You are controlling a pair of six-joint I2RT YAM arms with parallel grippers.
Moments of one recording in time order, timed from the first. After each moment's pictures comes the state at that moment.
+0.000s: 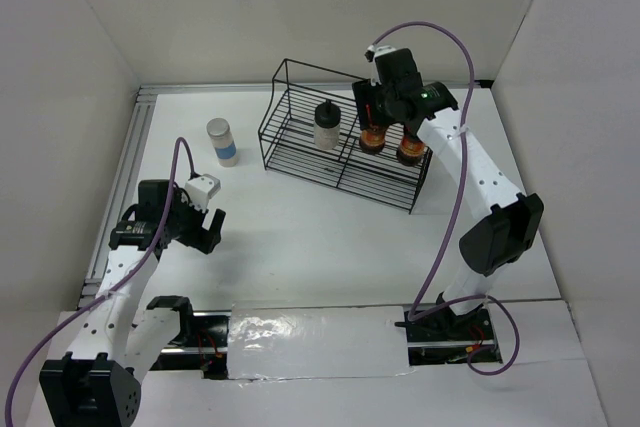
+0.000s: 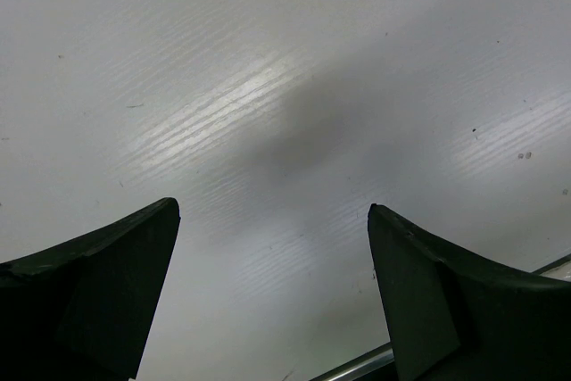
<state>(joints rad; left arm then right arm) 0.02 0.83 0.66 -0.74 0.29 0.38 0.42 1.69 1.81 -0.84 0.16 0.08</state>
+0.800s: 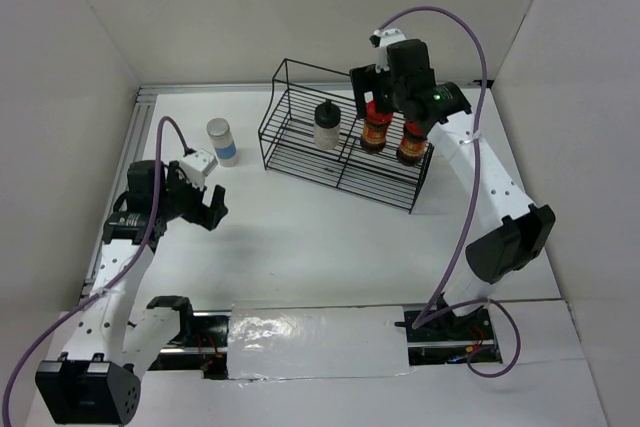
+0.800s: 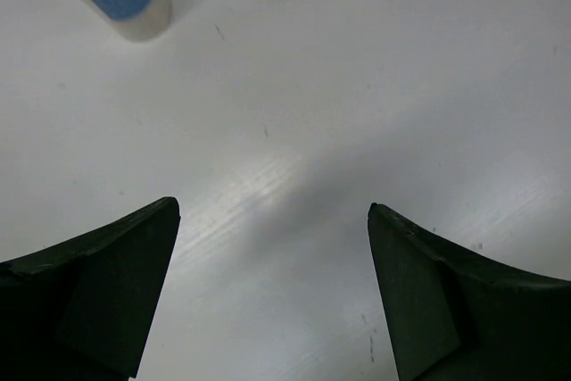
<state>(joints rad) 0.02 0.85 0.77 -0.64 0.42 0.35 0.41 1.64 1.82 -0.74 0.12 0.03</state>
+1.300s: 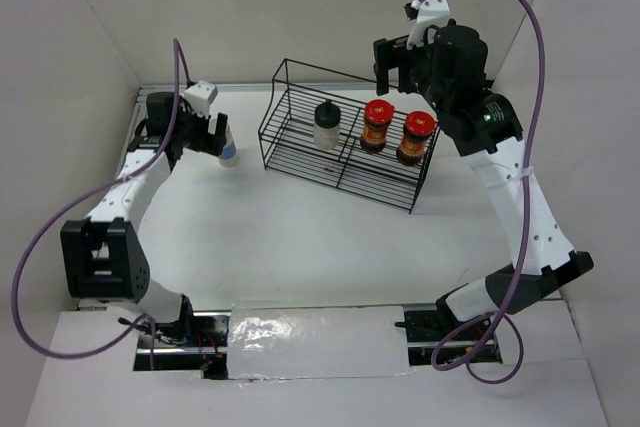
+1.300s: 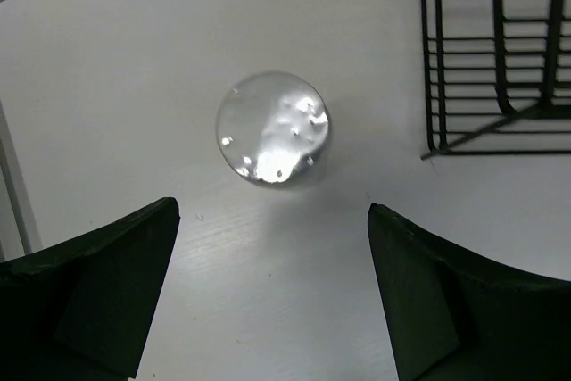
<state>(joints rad) 0.02 1.47 1.16 -0.27 0.25 0.26 0.44 1.44 1.90 -0.63 0.18 -0.07</state>
